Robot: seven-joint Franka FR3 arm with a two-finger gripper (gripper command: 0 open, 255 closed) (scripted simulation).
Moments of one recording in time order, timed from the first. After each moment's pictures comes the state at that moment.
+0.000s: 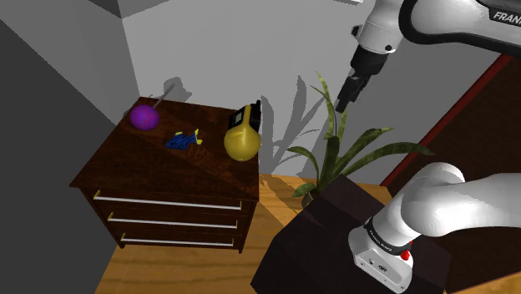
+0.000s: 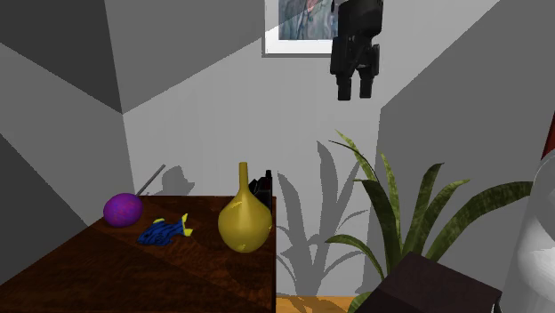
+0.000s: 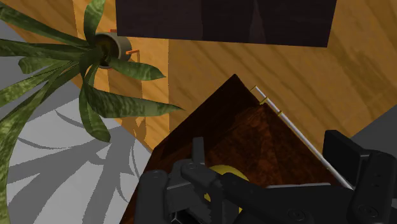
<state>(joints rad) -0.01 -0.76 0.05 -2.34 -0.01 1.57 -0.08</state>
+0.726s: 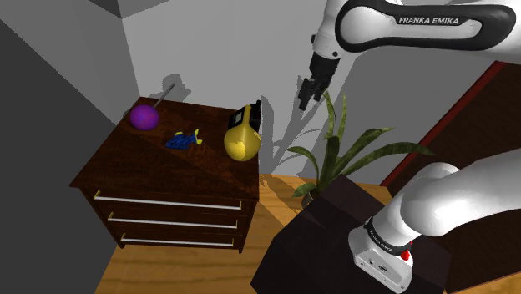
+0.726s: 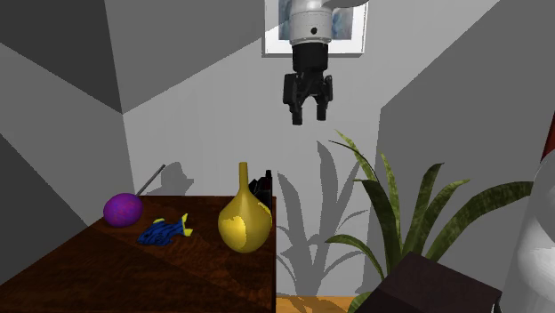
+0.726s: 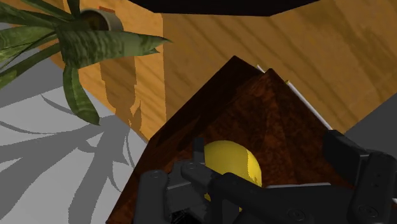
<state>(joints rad) -0.02 -0.44 0.07 -2.24 0.00 1.79 -0.04</state>
